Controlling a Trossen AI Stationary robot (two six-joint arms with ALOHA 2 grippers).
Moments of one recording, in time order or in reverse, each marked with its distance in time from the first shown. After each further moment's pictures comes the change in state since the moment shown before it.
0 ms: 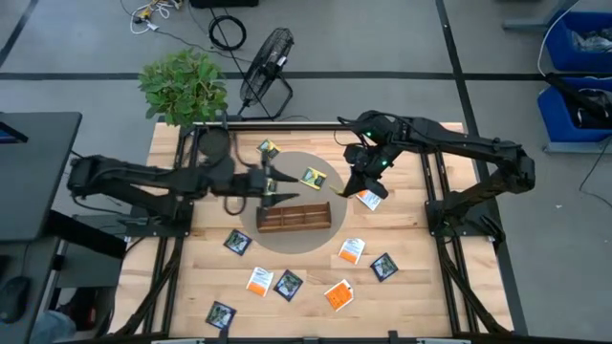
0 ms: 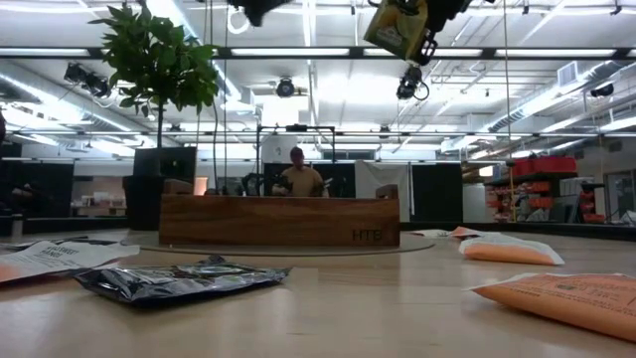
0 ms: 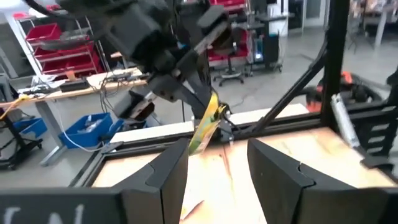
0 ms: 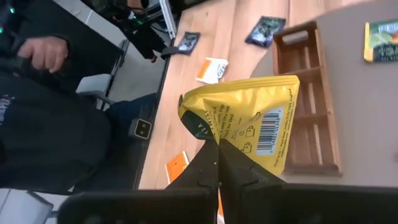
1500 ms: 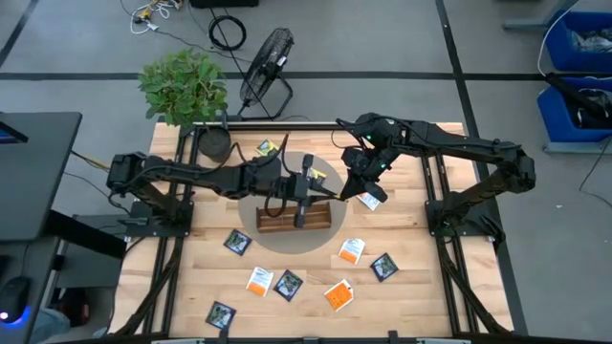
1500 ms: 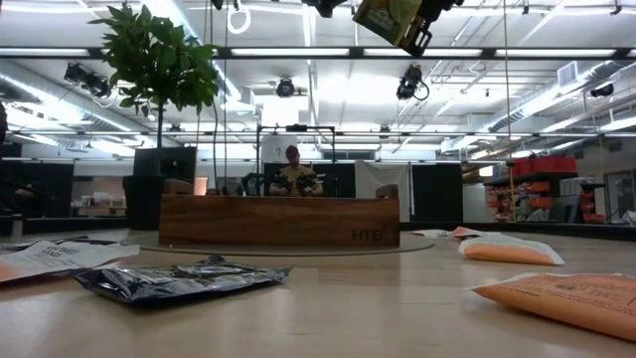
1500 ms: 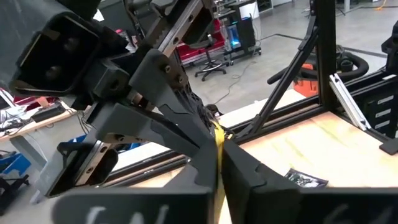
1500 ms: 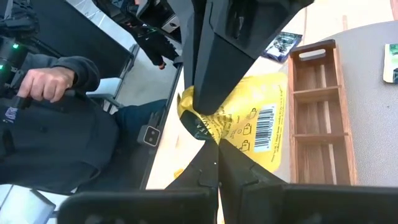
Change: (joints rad) left arm 0.003 0.339 0.301 0.007 0.109 0.161; right arm 0.036 0.000 0.000 0.062 -0.013 0.023
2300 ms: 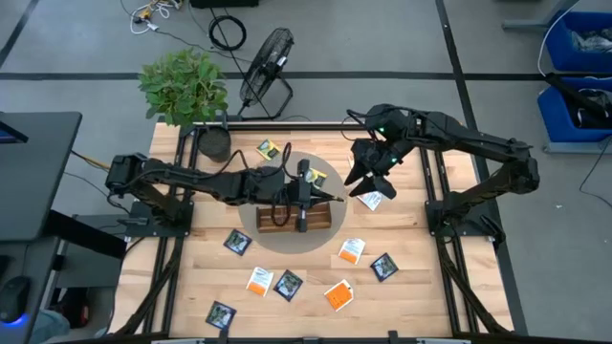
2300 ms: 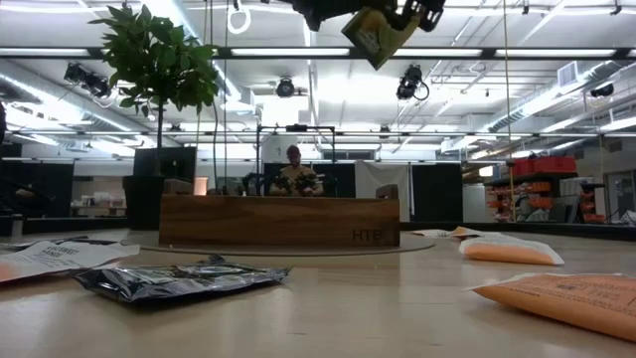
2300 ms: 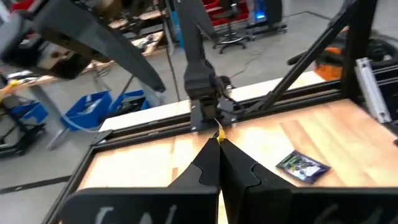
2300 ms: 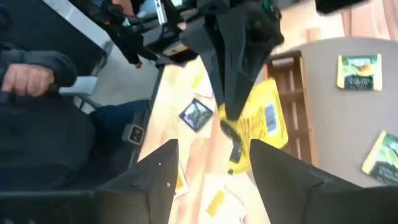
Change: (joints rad) left arm -0.065 -0.002 -0.015 -0.088 -0.219 -0.116; right arm 0.013 -0.035 0.152 -0.199 0.137 -0.045
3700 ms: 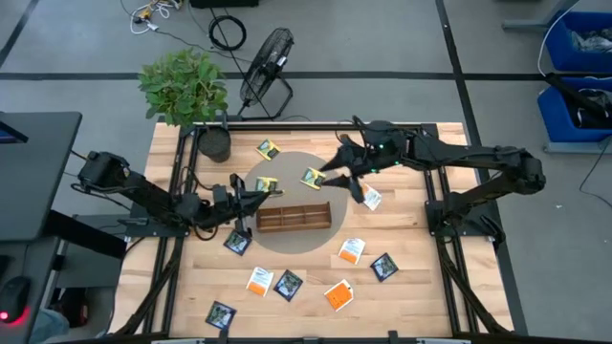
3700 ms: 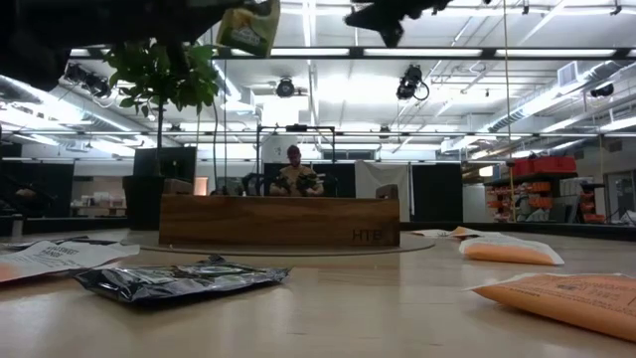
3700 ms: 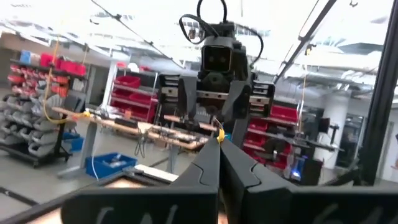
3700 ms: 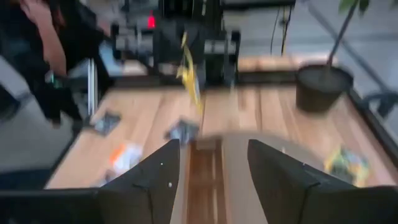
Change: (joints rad) left arm -0.237 -0.253 -0.857 1.252 -0.474 -0.210; right arm 0.059 -0.029 -0.351 0.768 0.309 -0.003
